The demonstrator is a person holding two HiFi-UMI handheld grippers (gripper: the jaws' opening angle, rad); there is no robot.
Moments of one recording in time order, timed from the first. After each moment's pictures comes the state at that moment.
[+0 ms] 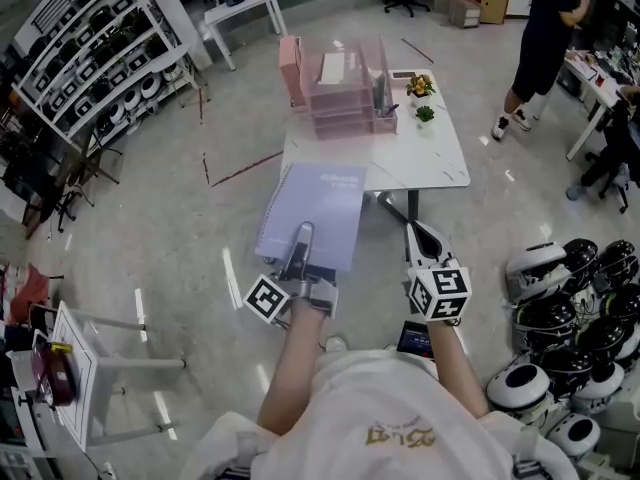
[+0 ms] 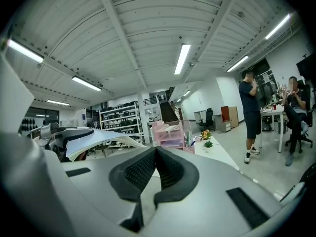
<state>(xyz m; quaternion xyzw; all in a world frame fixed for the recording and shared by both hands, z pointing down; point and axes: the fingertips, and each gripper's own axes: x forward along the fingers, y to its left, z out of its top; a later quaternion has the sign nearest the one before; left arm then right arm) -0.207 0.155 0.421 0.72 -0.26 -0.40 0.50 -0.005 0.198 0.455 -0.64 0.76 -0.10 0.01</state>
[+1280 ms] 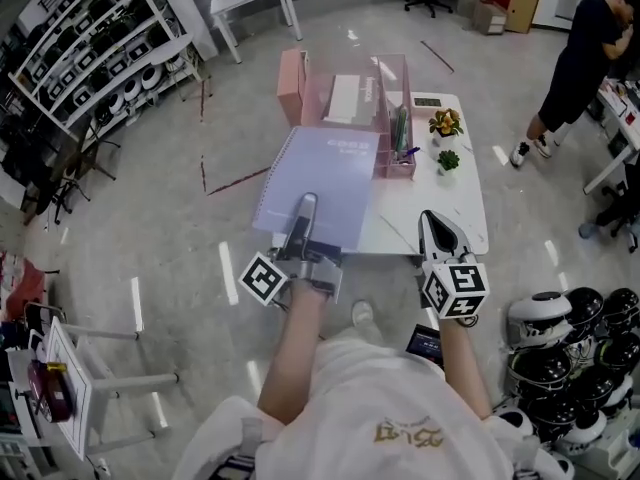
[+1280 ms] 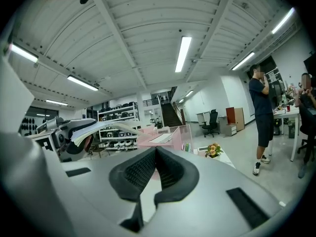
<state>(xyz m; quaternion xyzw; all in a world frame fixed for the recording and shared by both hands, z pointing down) -0.141 -0.099 0.376 0.73 -0.23 -0.44 0.47 0.065 -0.046 0.437 -0.63 0.77 -0.09 0.01</state>
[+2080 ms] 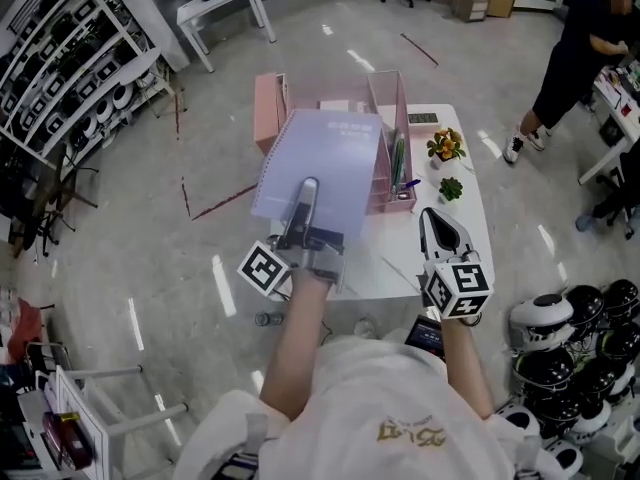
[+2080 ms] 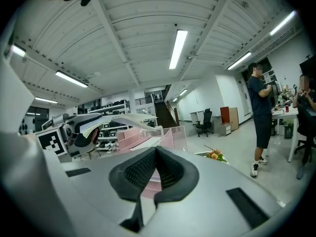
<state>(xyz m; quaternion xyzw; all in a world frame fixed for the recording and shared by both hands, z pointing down) -0.096 -0.277 0.362 0.74 -0.18 -0.43 0.49 0.093 -0.191 0.438 -0.66 0.75 -0.10 0.01</state>
